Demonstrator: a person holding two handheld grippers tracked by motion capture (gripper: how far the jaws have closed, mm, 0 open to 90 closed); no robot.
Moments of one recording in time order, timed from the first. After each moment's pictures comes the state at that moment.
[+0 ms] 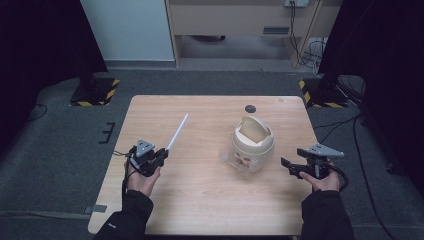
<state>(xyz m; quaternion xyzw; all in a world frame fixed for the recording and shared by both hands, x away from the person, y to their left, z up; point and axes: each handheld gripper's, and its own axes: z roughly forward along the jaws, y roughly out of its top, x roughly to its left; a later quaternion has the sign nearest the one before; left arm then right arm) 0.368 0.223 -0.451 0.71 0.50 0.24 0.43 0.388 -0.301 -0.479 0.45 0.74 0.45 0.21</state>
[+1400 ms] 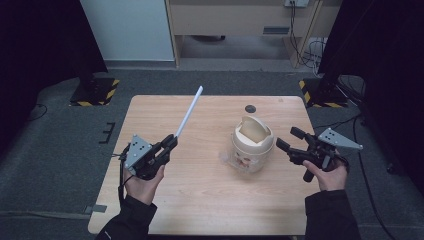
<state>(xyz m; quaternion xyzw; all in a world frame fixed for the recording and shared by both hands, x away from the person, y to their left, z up) 0.322 0.188 -0.373 0.67 0.38 0.29 0.57 0.371 -0.269 -0.388 0.36 0.66 0.63 0.20</state>
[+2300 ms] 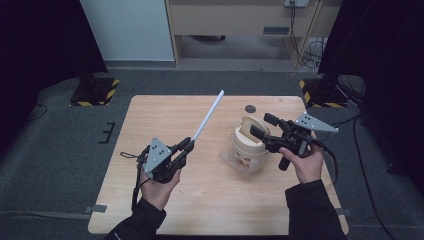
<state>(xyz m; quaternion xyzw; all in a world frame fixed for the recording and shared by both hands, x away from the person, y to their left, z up) 0.318 0.149 -0.375 0.69 0.34 0.29 0.57 0.386 -0.199 -0.348 0.33 0.65 0.66 0.15</state>
